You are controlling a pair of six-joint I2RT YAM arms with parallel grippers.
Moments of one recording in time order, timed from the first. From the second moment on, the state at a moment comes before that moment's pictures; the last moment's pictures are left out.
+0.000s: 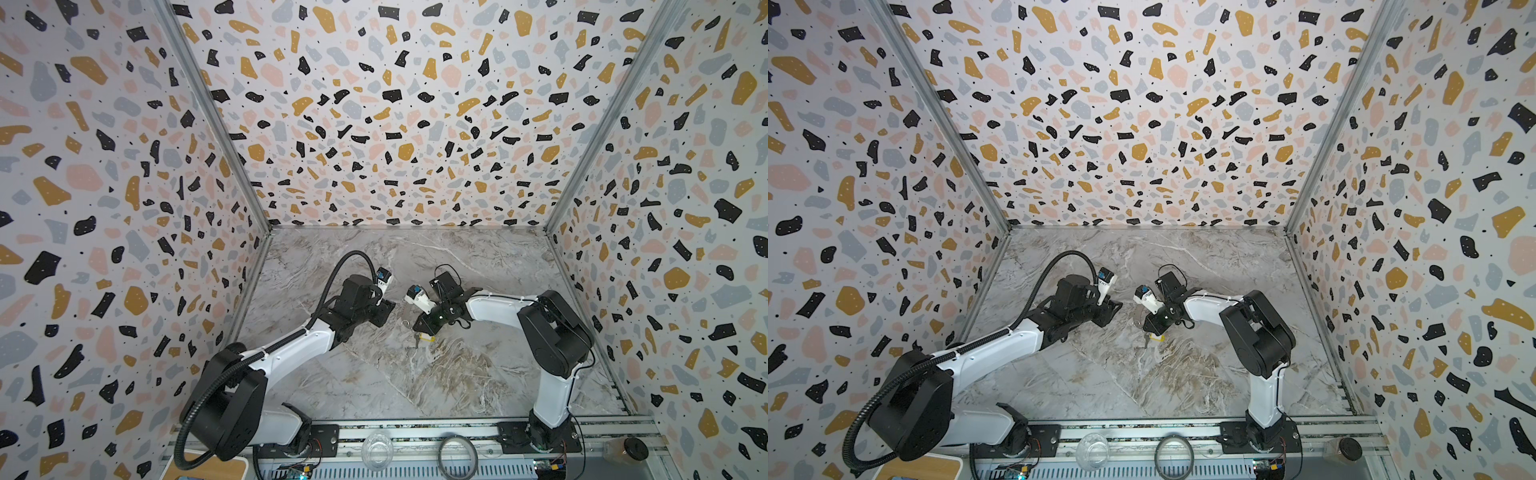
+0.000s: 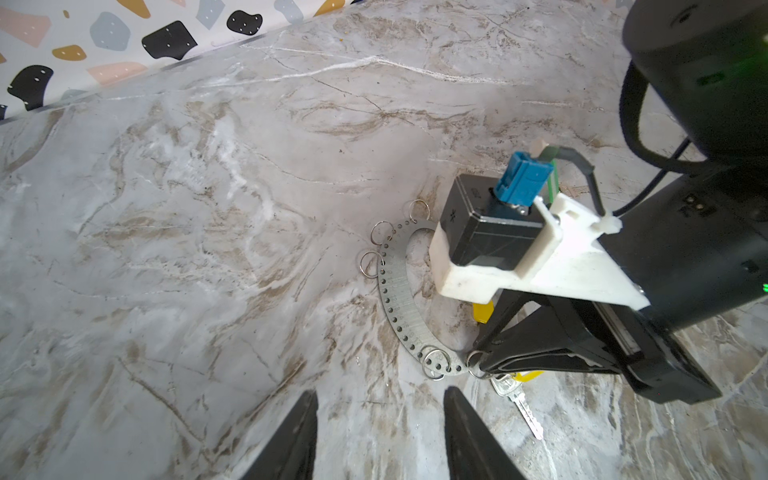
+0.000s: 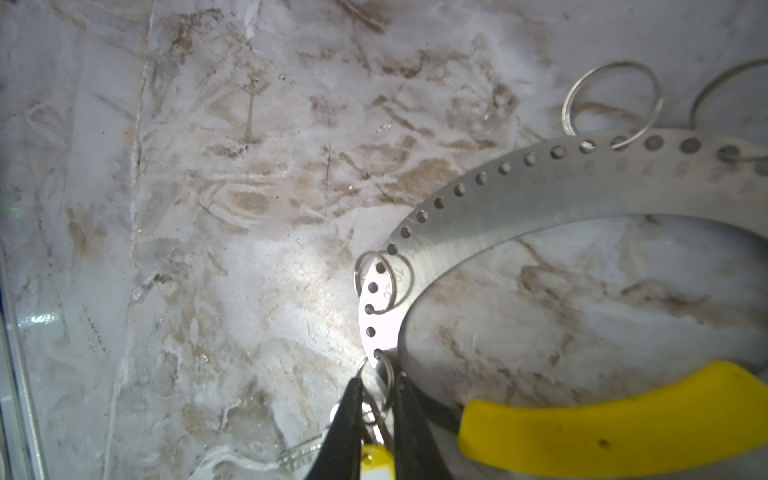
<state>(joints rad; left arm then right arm) -0.54 1.36 0.76 -0.04 0.13 0.02 0.64 1.89 1.10 -0.30 -0.49 -0.13</state>
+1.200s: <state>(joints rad) -0.54 1.06 0.66 0.13 0.31 0.24 0.58 1.50 1.05 -0.25 -0.61 -0.61</state>
